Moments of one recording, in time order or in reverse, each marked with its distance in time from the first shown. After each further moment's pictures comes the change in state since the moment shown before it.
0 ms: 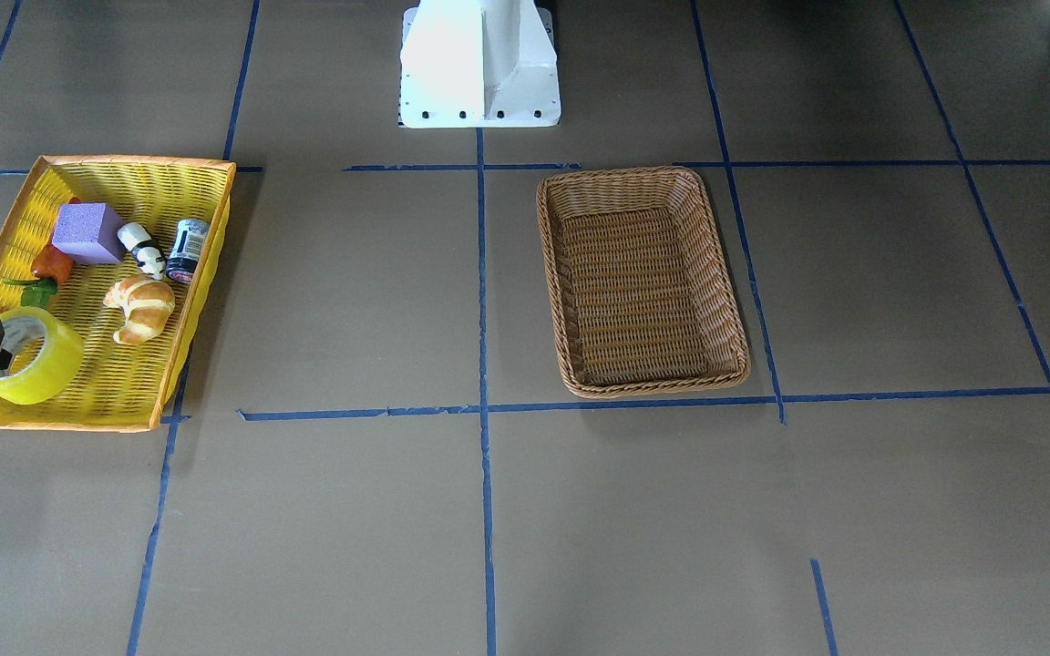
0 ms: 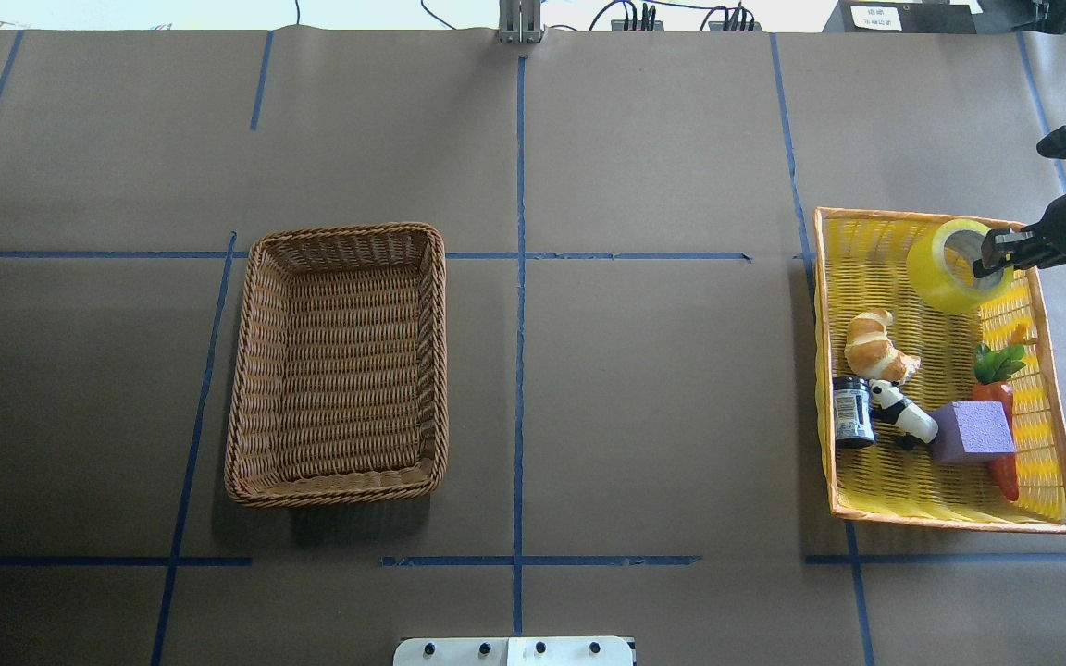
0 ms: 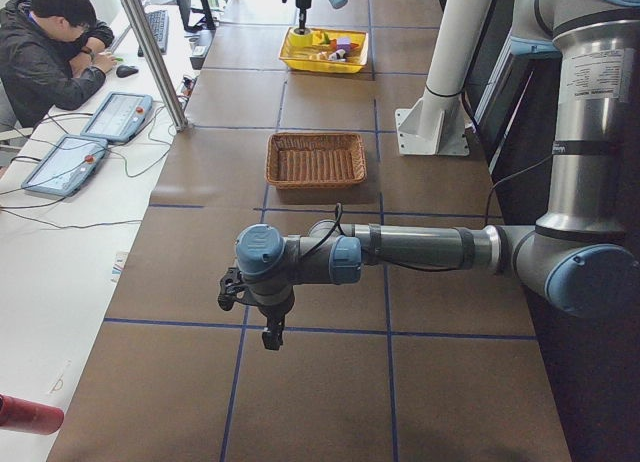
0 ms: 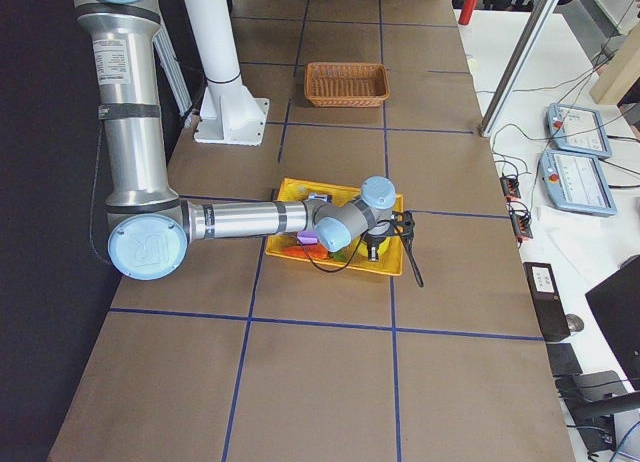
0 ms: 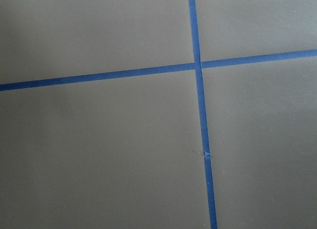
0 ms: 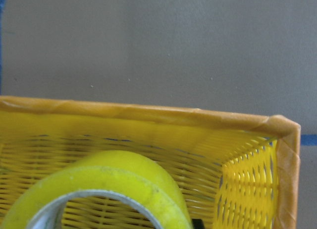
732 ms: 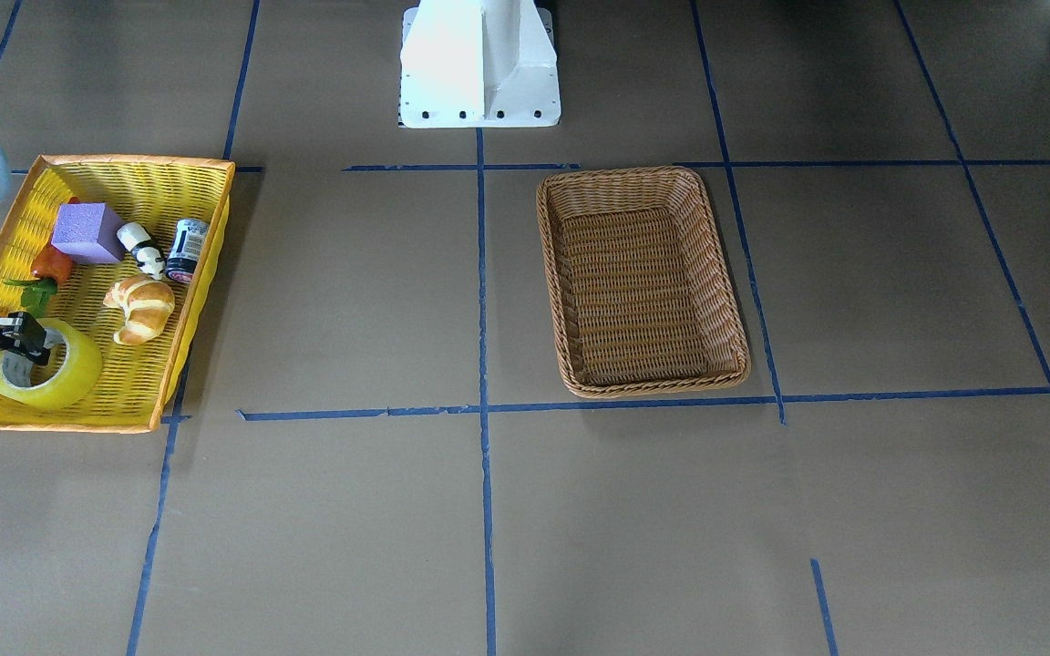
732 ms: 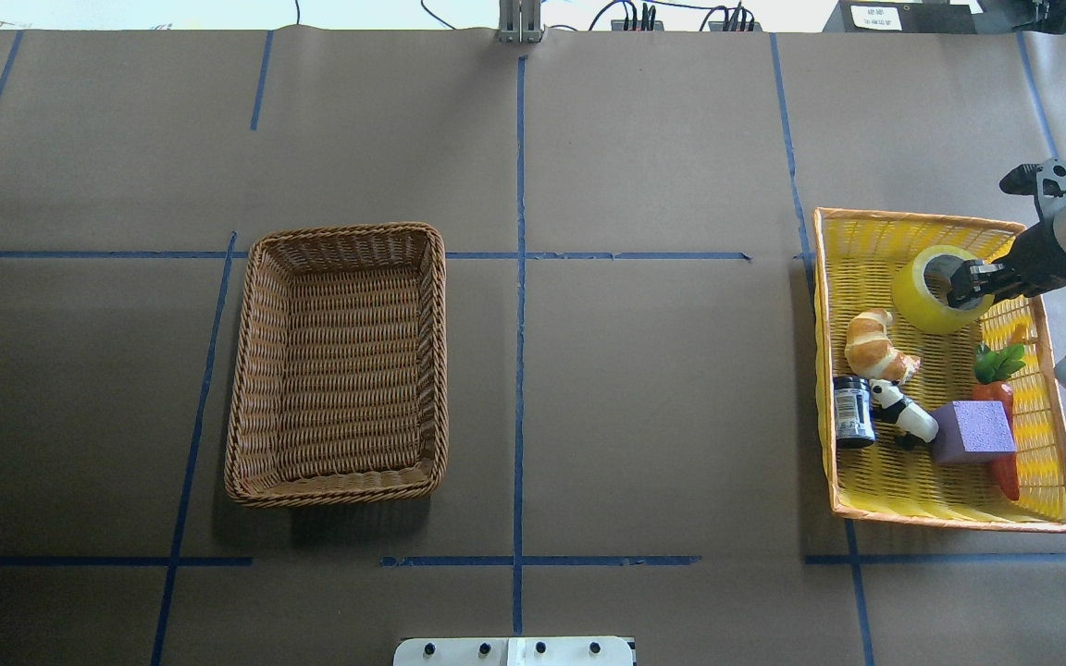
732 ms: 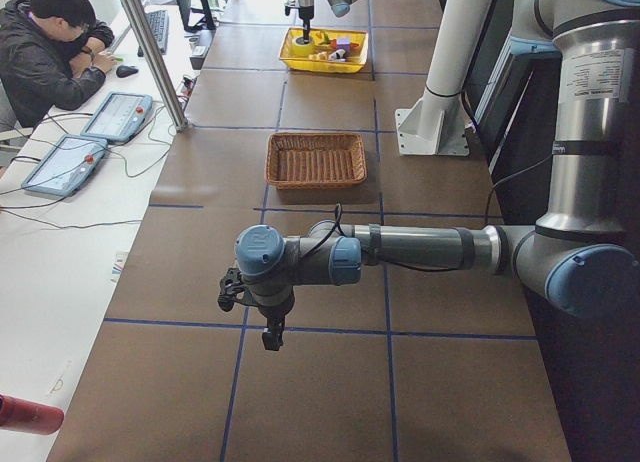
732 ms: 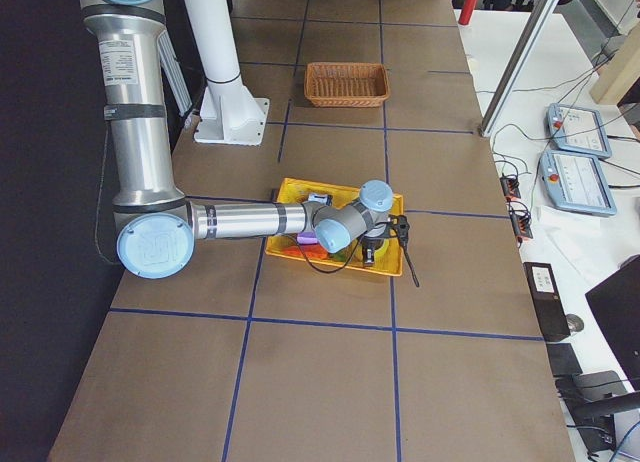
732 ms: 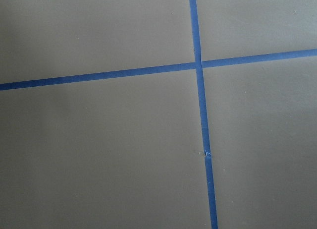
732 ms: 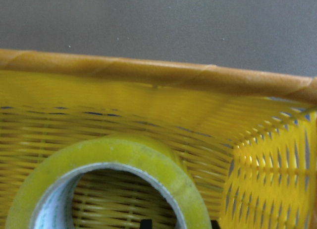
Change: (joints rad) left arm 0.000 0.000 0.003 0.000 0.000 0.001; right arm -0.099 0.008 -0.096 0.005 -0.055 -0.006
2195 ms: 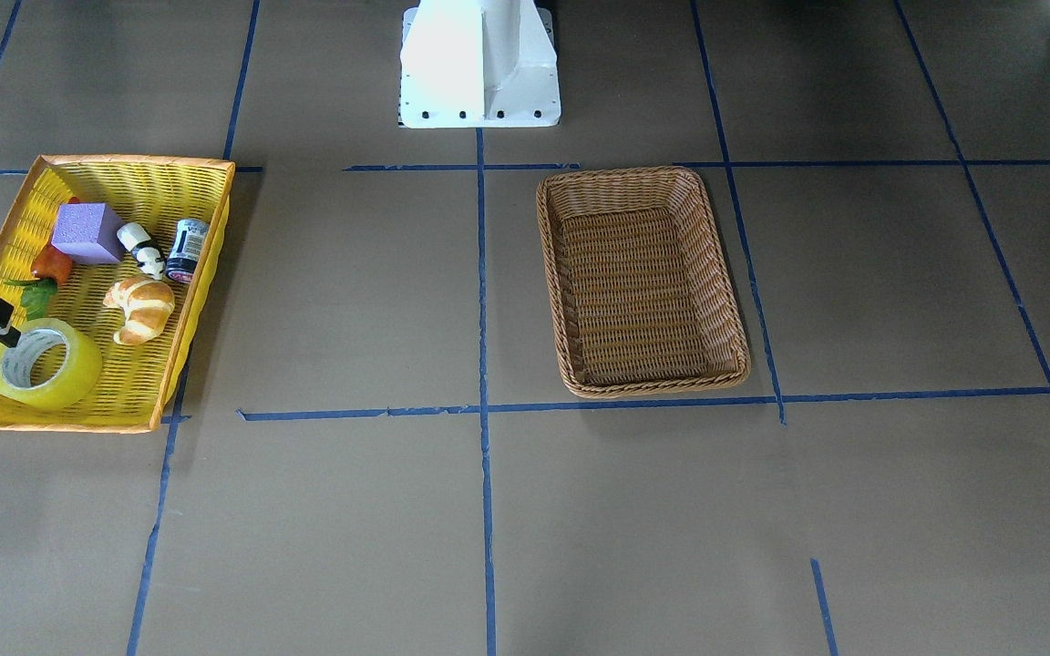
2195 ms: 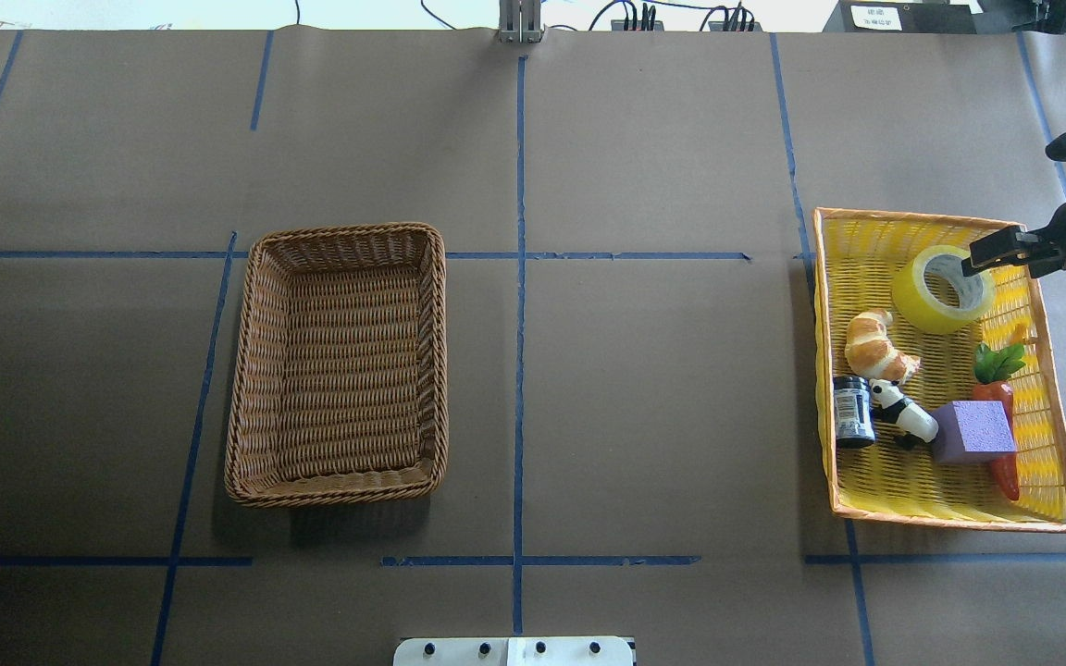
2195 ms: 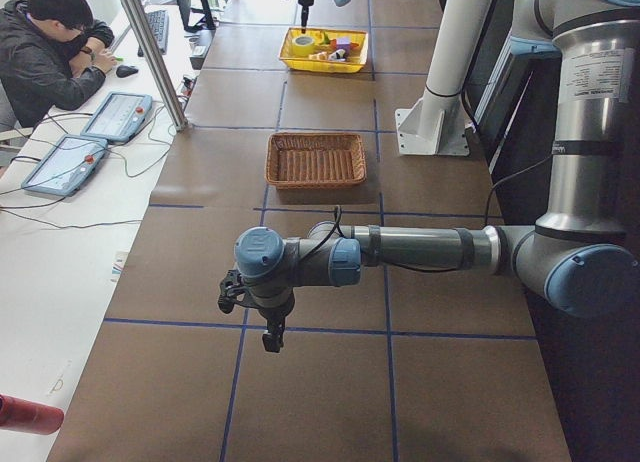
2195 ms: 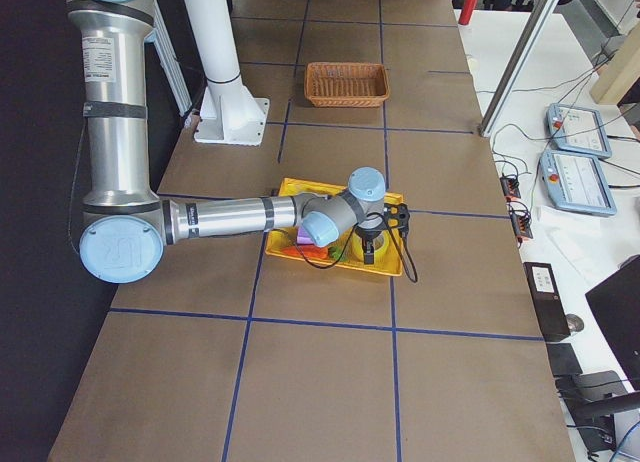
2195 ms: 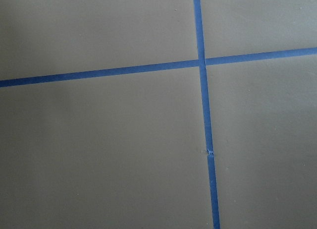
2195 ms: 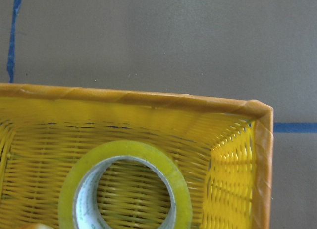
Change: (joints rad) left arm 0.000 -0.001 0.006 0.000 0.002 0.000; right arm 0.059 -0.025 0.091 -0.004 0.002 0.009
